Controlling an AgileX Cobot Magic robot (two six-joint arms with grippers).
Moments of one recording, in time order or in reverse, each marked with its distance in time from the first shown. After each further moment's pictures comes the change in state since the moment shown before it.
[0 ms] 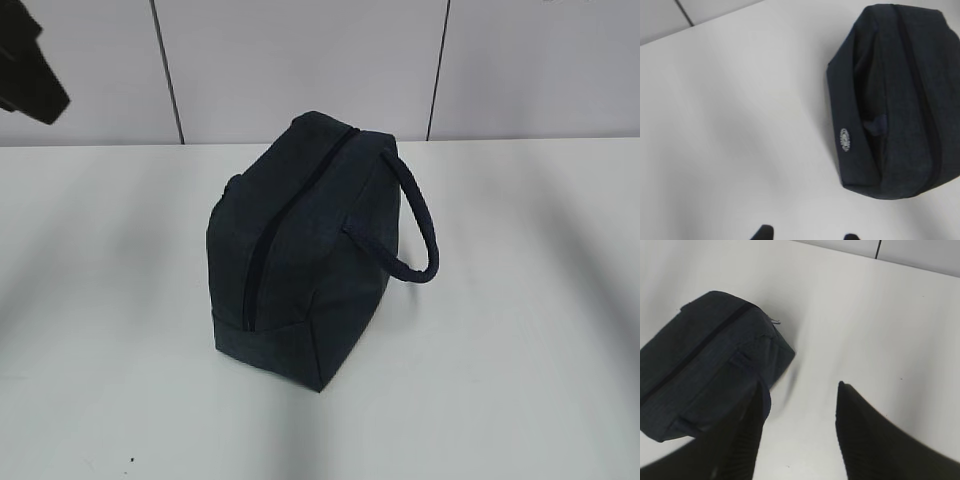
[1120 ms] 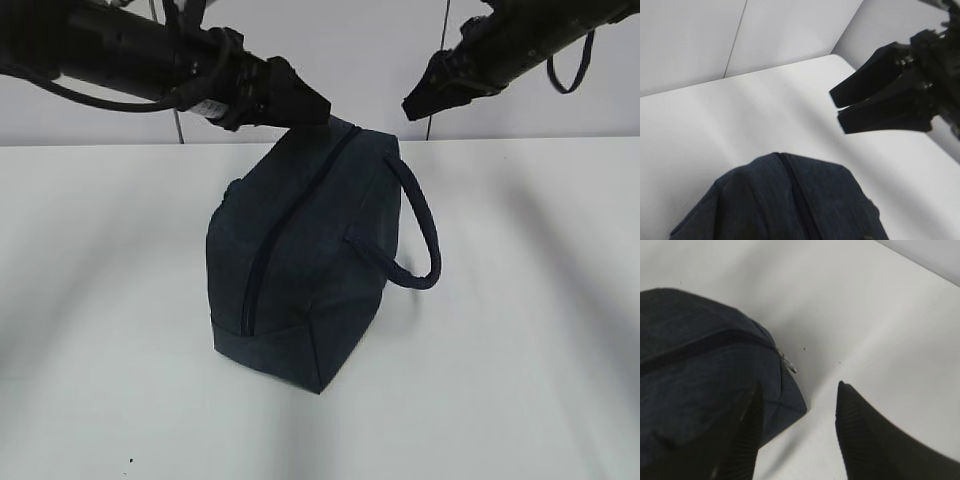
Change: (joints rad) left arm 0.000 0.511 0.003 -1.070 -0.507 0.870; right arm 0.000 0.452 -0.010 0.380 -0.256 -0.609
